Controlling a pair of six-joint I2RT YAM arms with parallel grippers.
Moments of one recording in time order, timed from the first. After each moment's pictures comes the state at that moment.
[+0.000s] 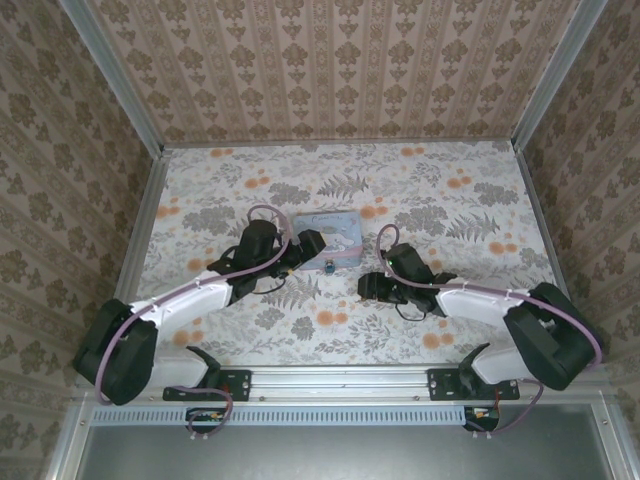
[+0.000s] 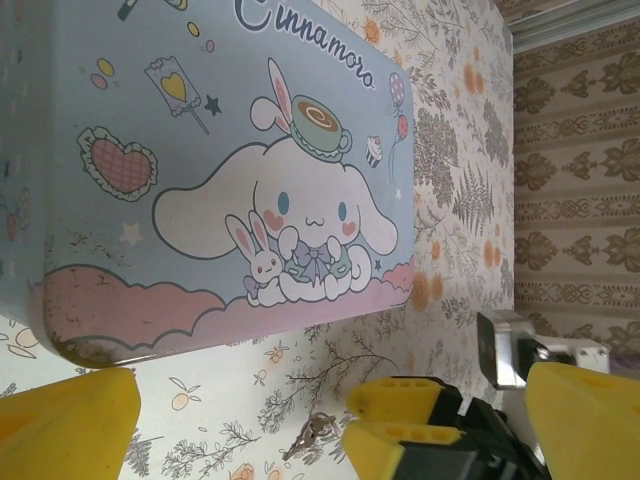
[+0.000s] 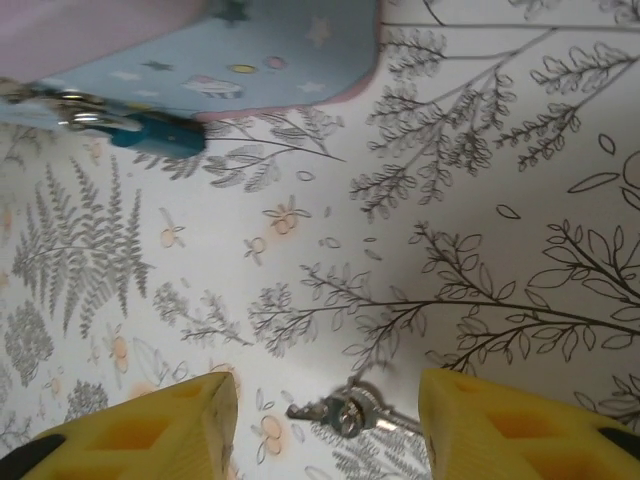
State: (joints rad) left arm -0.66 1.27 0.63 0.07 0.27 -1.03; right arm 0.61 1.34 0.49 -0.01 -0.20 0.71
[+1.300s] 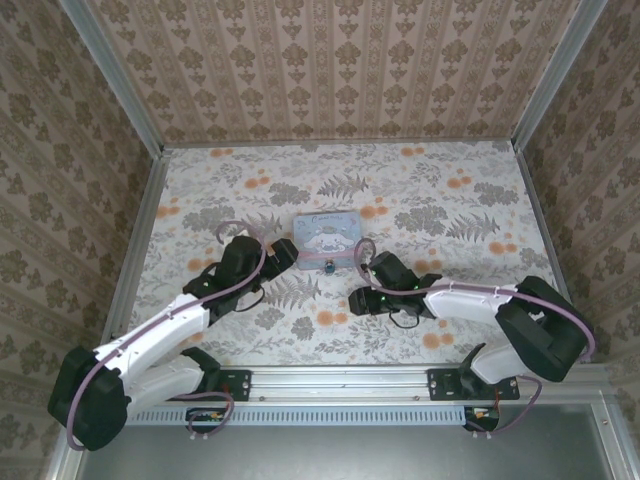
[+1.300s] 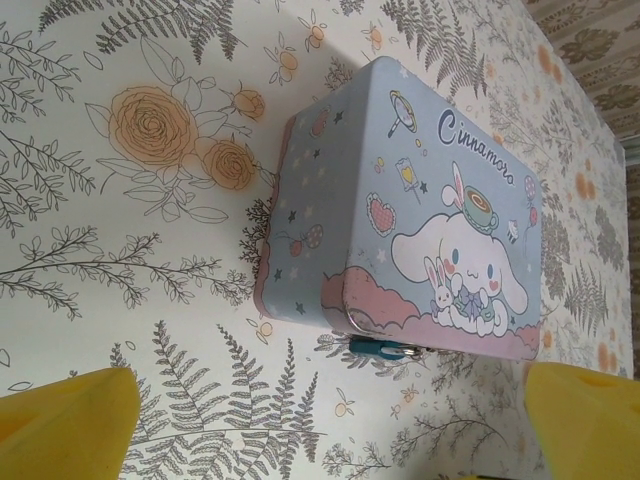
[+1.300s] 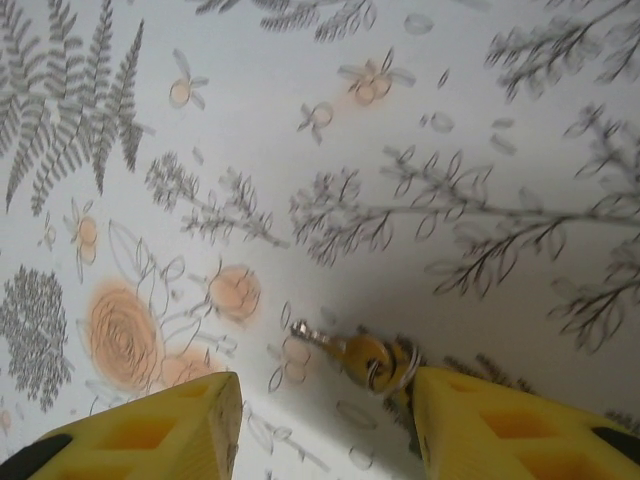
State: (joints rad) left arm -0.65 1.00 0.54 -0.20 -0.05 -1.03; right arm 0.74 1.41 0.55 -0.12 -0.19 0.59
